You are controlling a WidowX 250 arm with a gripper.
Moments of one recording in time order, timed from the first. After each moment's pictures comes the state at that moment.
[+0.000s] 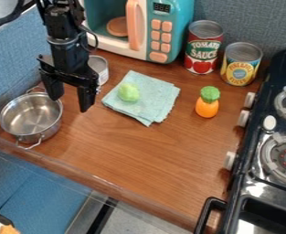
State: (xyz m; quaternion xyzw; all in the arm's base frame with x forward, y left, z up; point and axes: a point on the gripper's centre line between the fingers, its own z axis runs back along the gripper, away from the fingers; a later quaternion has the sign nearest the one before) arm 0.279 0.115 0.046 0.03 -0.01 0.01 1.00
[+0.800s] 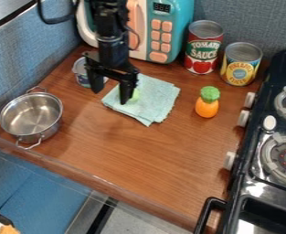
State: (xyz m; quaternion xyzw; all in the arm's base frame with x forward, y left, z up) arm 0.348 0.077 0.021 0.02 -0.01 -0.03 1.00
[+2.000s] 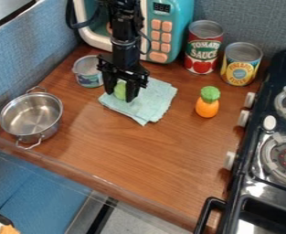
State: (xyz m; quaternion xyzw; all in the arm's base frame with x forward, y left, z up) arm 0.371 0.080 0.001 0.03 0.01 -0.02 1.00
